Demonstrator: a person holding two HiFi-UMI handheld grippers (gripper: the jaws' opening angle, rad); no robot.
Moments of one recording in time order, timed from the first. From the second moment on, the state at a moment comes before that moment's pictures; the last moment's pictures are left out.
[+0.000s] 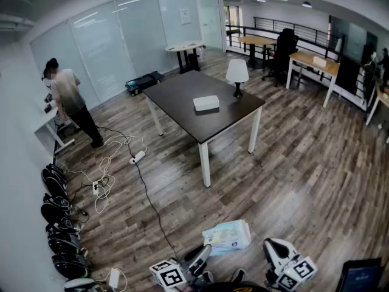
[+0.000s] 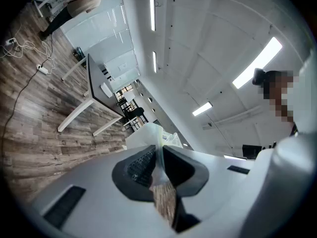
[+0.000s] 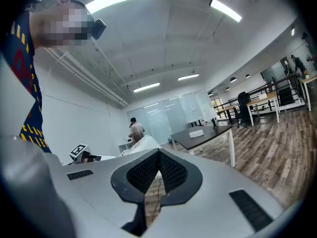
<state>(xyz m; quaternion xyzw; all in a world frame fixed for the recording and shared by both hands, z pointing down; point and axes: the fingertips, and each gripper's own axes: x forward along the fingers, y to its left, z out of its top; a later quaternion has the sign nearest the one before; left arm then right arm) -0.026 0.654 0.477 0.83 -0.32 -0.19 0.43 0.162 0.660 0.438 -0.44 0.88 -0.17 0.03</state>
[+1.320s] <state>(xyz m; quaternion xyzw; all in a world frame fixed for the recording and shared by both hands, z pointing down) 0.020 0.606 0.469 0.84 -0.40 -0.13 0.36 0.179 0.605 0.430 -0.37 0.90 -0.21 0.03</state>
